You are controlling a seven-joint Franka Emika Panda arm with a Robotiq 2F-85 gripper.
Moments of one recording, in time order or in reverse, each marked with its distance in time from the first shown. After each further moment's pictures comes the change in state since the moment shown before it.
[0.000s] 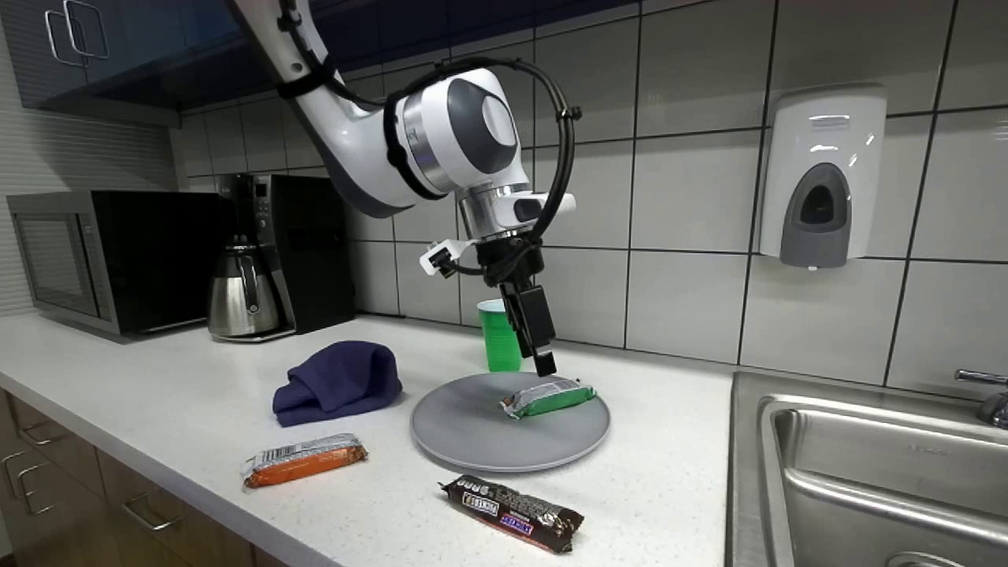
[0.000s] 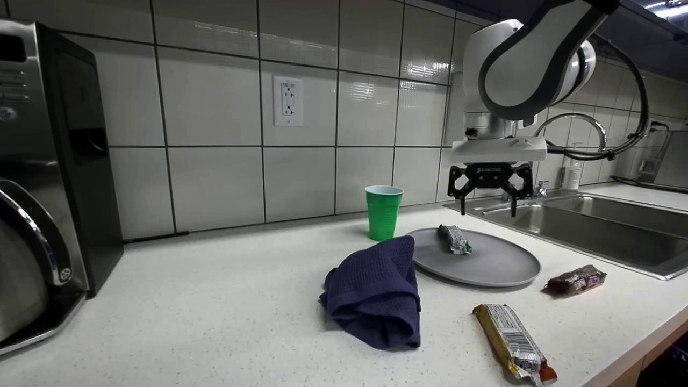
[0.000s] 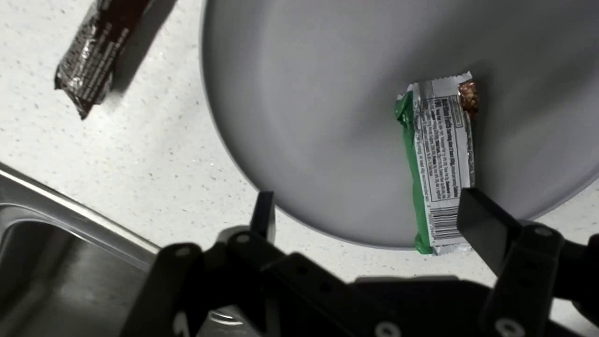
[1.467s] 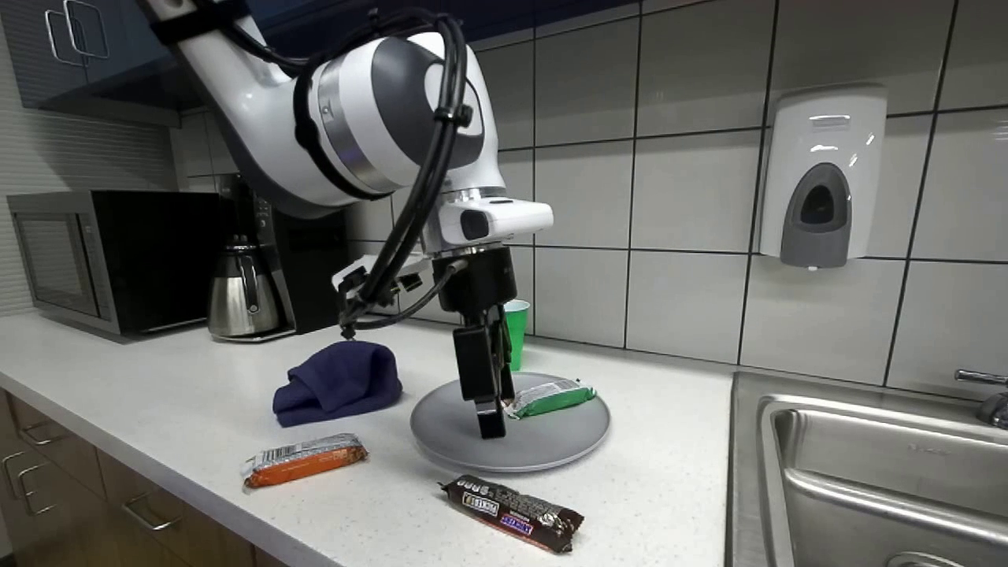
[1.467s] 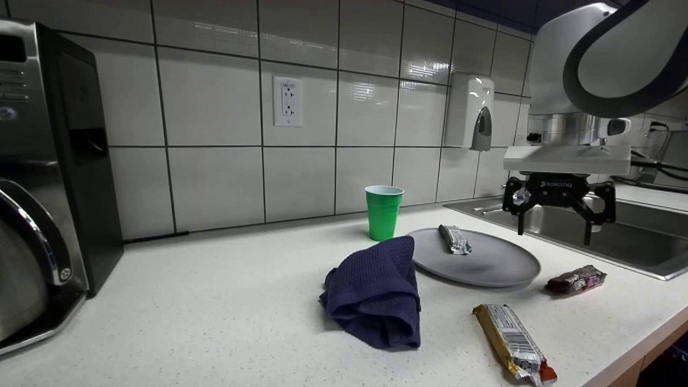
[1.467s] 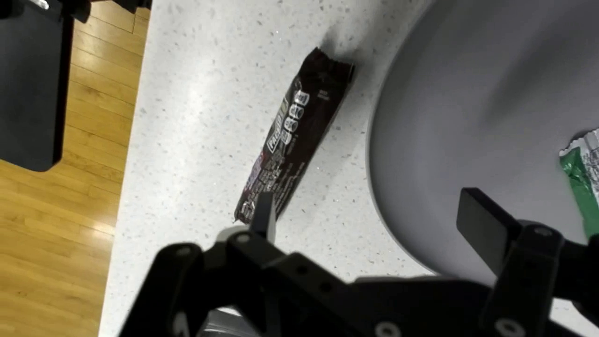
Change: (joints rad) arm -0.148 -0.246 0.066 -0.337 -0.016 0.044 0.215
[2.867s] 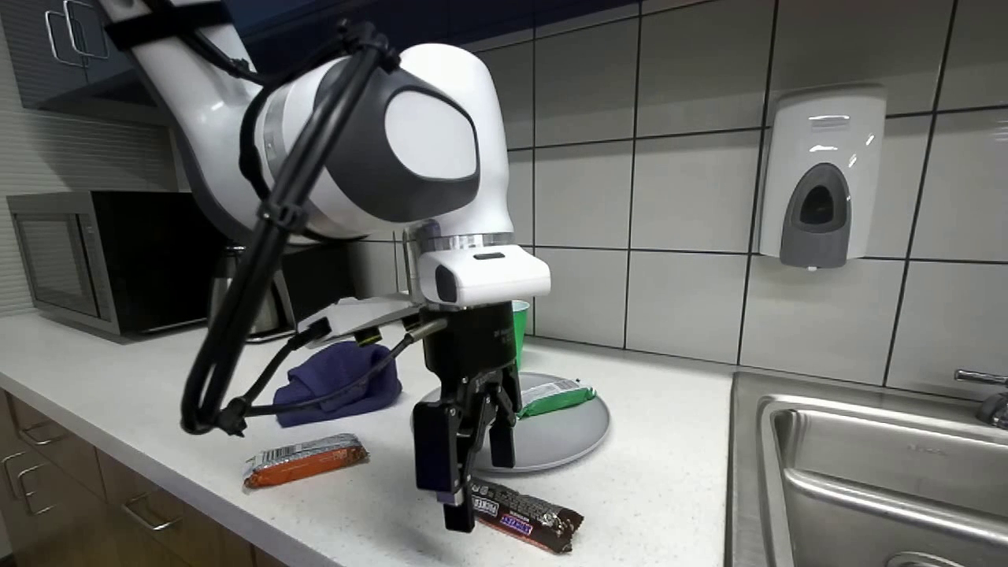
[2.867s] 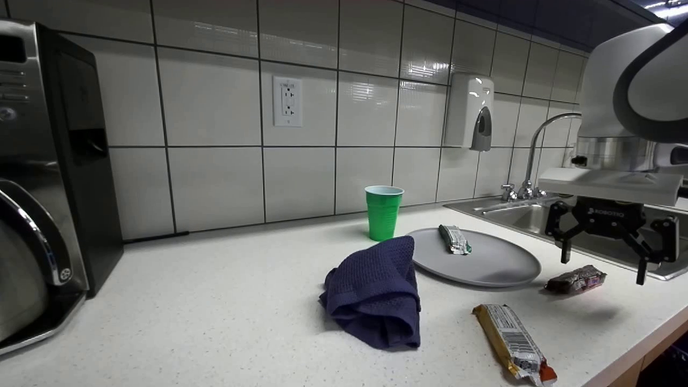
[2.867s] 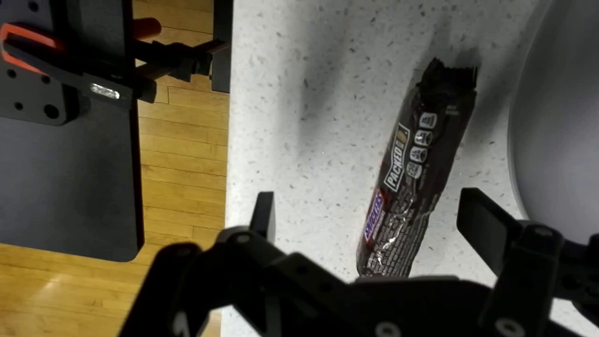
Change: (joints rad) arm -0.131 -0.035 0.009 -0.156 0.064 0.088 0.095
